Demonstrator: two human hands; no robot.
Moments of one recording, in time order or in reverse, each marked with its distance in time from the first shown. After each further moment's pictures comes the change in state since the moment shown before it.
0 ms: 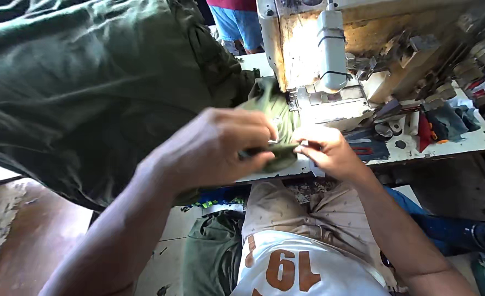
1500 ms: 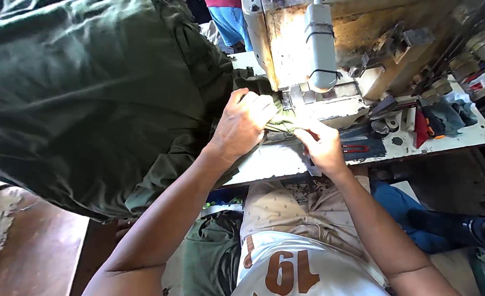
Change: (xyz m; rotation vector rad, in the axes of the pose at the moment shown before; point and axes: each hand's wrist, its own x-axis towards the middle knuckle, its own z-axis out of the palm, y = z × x) left_hand 0.029 -0.064 0.083 0.478 0.083 -0.135; right_hand -0.006 0.025 0.028 0.119 0.401 0.167
